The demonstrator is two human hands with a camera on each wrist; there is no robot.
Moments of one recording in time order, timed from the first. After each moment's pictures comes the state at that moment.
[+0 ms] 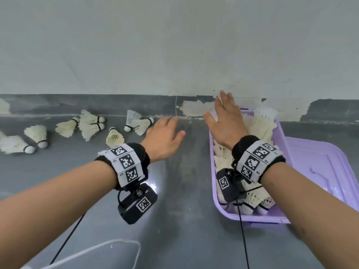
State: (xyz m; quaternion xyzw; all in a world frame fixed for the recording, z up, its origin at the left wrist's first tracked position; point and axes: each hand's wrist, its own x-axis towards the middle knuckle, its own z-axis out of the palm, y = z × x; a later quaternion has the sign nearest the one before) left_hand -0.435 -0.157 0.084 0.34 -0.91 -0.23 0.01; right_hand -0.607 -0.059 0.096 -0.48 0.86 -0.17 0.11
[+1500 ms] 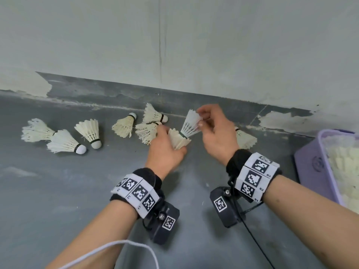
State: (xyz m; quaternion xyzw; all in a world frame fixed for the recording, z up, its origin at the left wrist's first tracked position) left_hand -0.267 -0.323 0.006 0.49 -0.74 -0.42 0.20; right_hand -0.397 -0.264 0.049 -0.46 0.74 -0.45 0.18
